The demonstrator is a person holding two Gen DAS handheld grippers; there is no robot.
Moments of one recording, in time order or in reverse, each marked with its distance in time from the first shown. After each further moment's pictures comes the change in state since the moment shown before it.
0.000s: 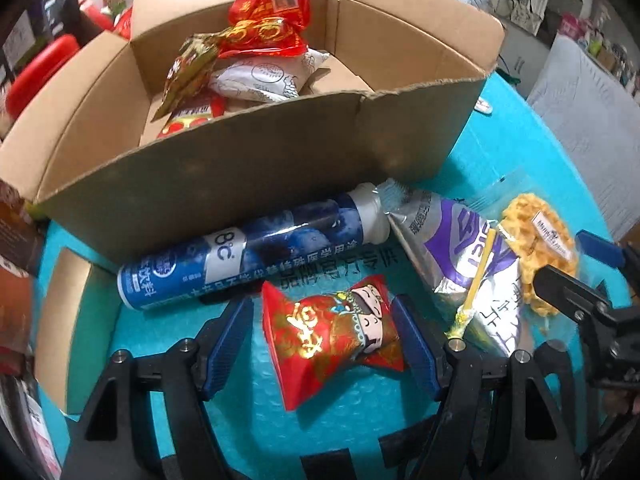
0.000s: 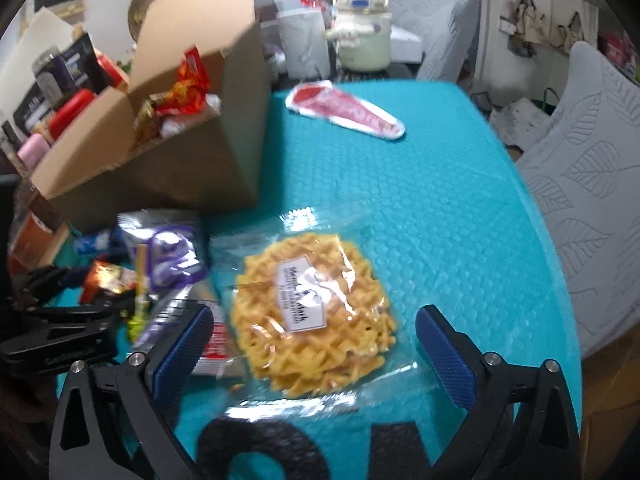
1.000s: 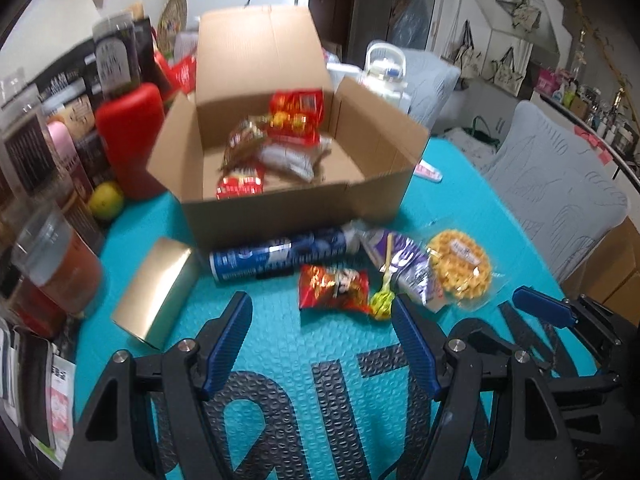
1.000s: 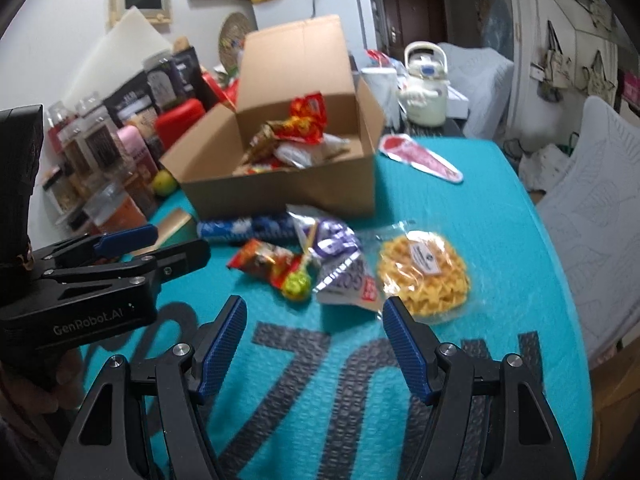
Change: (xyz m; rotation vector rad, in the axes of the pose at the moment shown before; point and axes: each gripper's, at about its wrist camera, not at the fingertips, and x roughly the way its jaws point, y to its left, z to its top) left arm -0.116 0.022 -0.048 -0.063 -0.225 -0.060; right arm -0.091 0.080 -0.046 -0.077 -0.167 0.097
